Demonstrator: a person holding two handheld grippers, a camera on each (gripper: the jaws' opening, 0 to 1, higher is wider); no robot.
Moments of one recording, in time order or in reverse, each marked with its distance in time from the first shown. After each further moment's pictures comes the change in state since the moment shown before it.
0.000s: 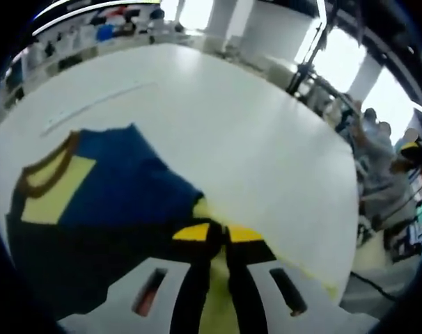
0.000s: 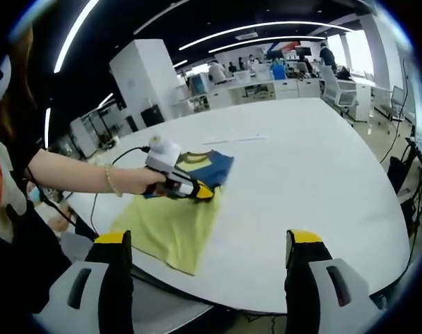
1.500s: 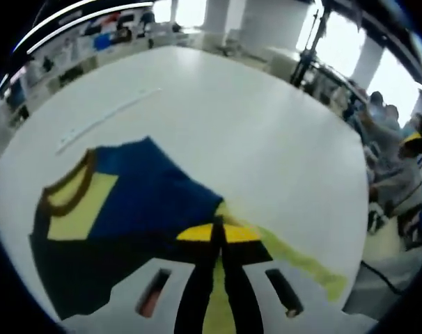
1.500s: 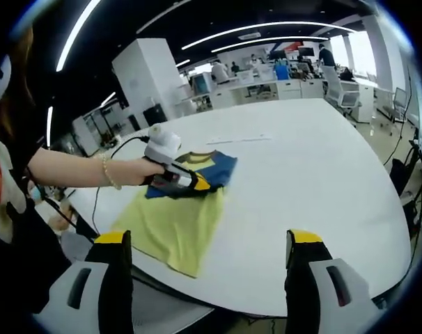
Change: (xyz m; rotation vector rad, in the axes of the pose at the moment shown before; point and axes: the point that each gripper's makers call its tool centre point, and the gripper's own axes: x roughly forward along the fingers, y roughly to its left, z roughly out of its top) left arm -0.013 0.017 0.010 0.090 0.052 0.090; right arm 0.006 0.002 0.002 -0.009 0.004 0.013
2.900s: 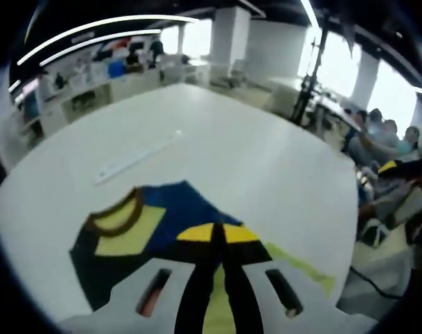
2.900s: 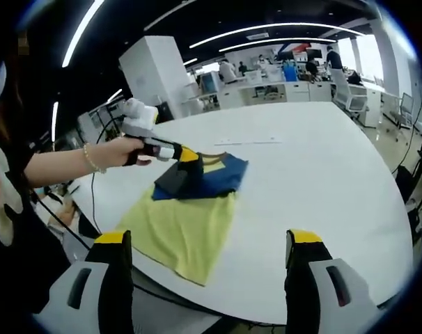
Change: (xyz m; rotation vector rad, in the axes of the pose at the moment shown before) left arm -0.082 0.031 0.043 0.006 -0.179 0.047; right arm 0.017 0.020 0.011 -0.029 0.003 0.031
